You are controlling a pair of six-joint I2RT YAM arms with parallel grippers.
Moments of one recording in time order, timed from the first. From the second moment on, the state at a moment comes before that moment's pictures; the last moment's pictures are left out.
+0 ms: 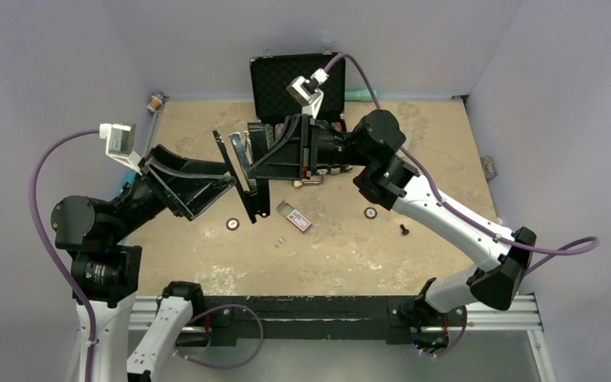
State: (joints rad) left arm -0.09 0.63 1.20 -0.20 0.83 -1.02; right arm 0.90 1.43 1.49 0.37 -0.78 1.19
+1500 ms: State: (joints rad) left arm -0.09 0.72 1.20 -0.02 0.84 -1.14; right arm 0.93 1.45 1.53 0.22 -0.80 1.05
